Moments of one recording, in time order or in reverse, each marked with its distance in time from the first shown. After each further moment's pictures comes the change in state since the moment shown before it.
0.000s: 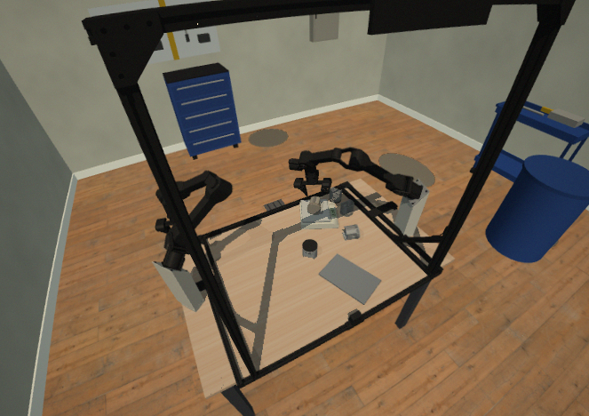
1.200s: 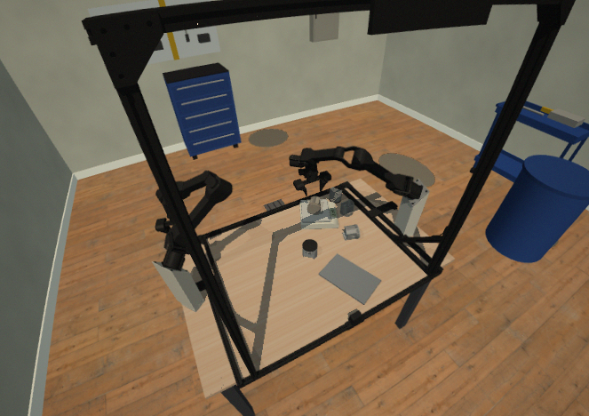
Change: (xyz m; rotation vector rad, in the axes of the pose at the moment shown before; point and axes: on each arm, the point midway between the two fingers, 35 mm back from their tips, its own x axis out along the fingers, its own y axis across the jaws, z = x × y) left arm 0.000 0.000 0.000 0.000 0.000 0.000; right arm -0.018 0.001 -0.002 -0.597 -0.029 0.051
